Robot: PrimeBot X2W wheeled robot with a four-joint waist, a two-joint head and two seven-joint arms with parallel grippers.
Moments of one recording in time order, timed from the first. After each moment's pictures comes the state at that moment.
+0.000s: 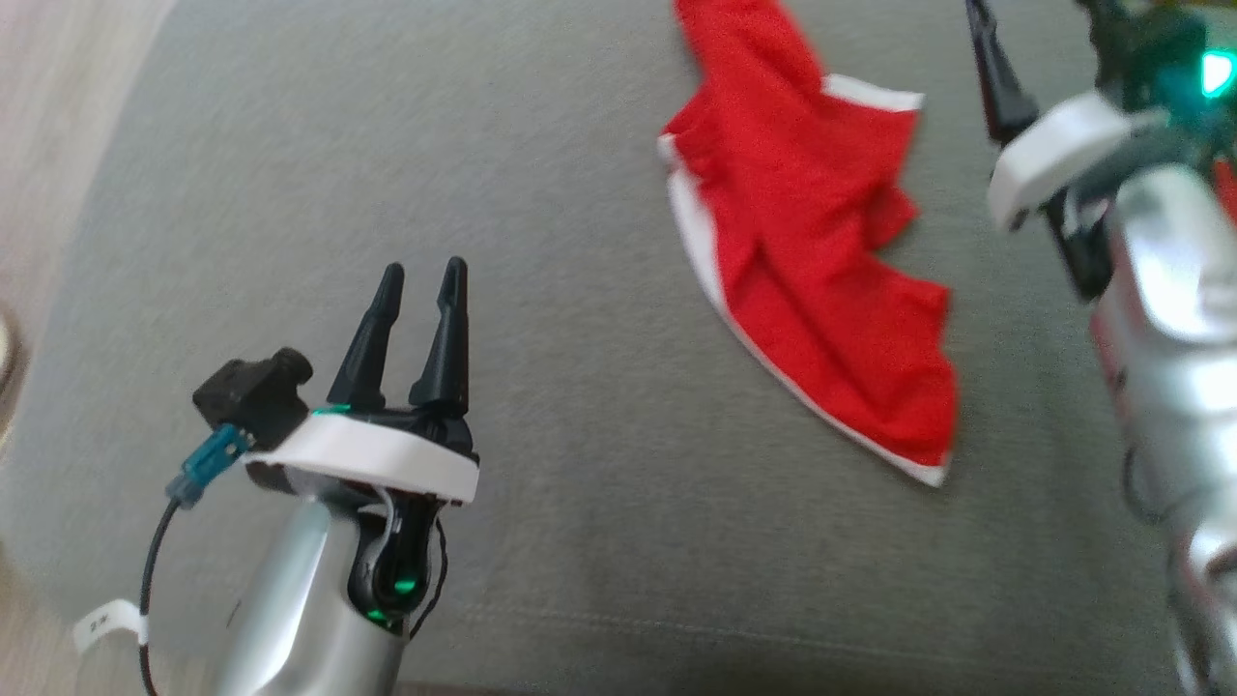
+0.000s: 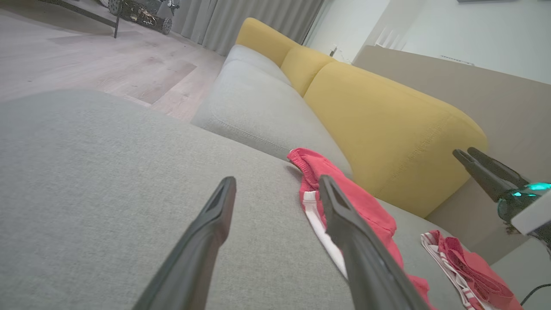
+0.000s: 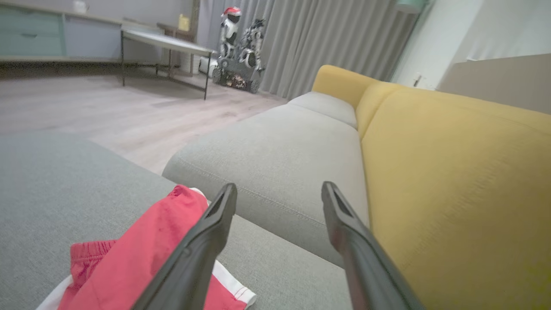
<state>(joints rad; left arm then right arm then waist) -0.28 0.04 -0.28 0.27 -0.56 -0.08 -0.26 -0.97 -0.24 0.27 0.96 -0.02 0.13 -0.25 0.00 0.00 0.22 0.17</state>
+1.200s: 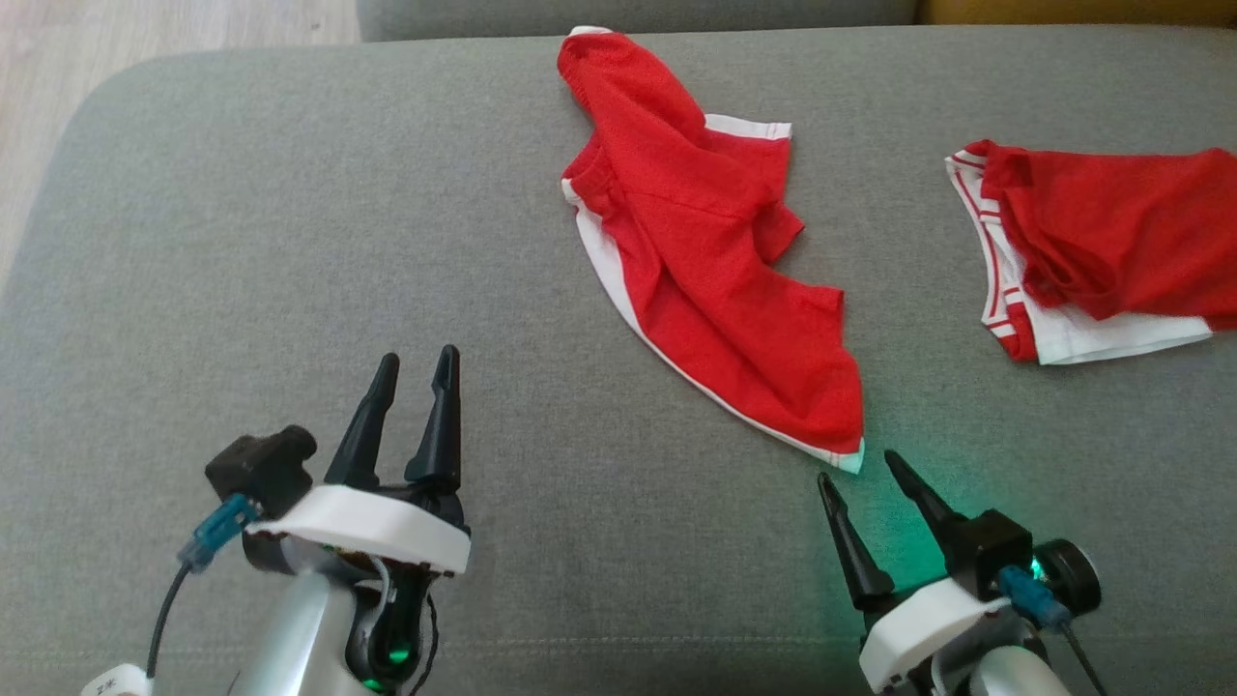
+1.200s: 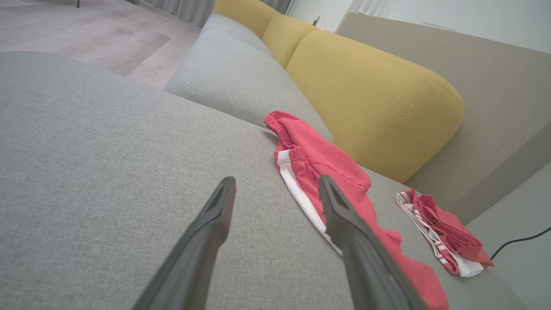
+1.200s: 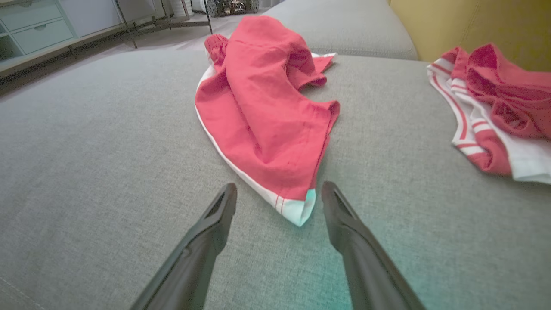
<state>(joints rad) -0.16 0.04 -0.25 0.30 -0.53 -0.09 -0.26 -0.03 -0.07 0.22 0.37 0.03 0.13 -0.18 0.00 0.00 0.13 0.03</state>
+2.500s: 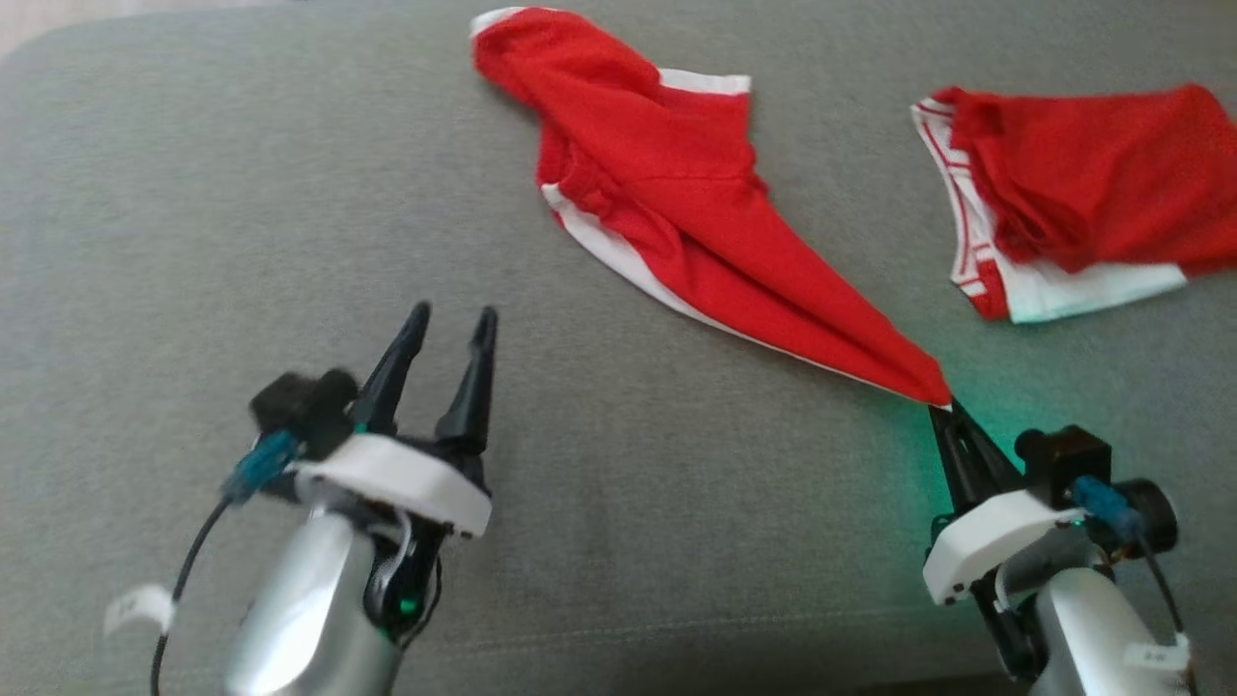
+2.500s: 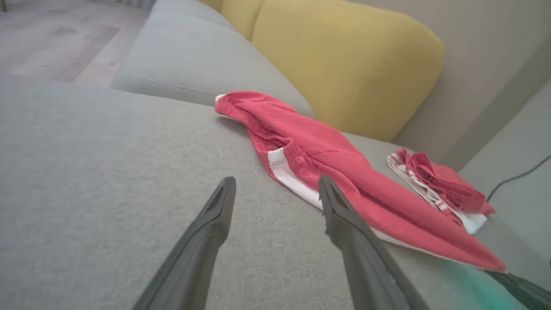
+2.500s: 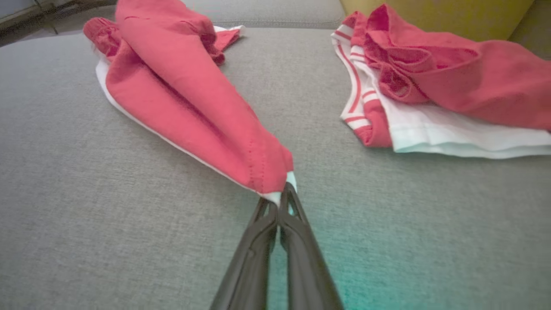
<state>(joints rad) -0.28 0.06 -0.31 0.37 -0.41 -0.12 -0.26 -0.15 -0.12 0.11 0.44 0.07 0.13 -0.10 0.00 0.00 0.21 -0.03</state>
